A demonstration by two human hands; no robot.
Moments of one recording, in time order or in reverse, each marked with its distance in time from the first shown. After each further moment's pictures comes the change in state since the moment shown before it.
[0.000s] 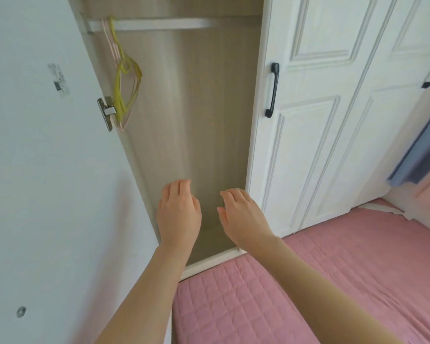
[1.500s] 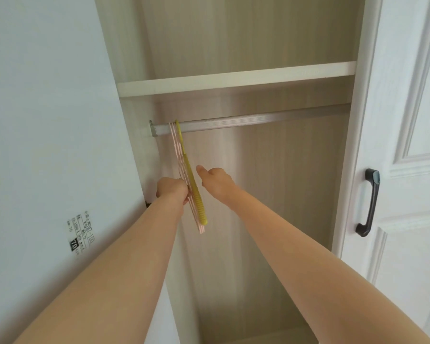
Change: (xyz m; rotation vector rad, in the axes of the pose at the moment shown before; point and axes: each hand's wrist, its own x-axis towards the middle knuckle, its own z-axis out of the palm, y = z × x) left_hand 0.333 -0.084 -0.029 -0.845 0.124 -0.876; right_hand 0.366 -0.089 -0.050 0.839 -0.204 0.106
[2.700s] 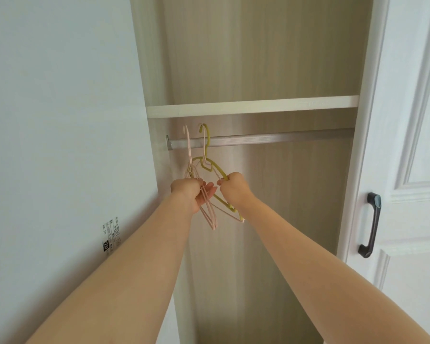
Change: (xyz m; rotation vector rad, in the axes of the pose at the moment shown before) left_hand -0.035 0.041 -0.003 -0.461 -0.221 -0.126; right_hand -0.005 -0.015 -0.019 0.018 0.153 0.018
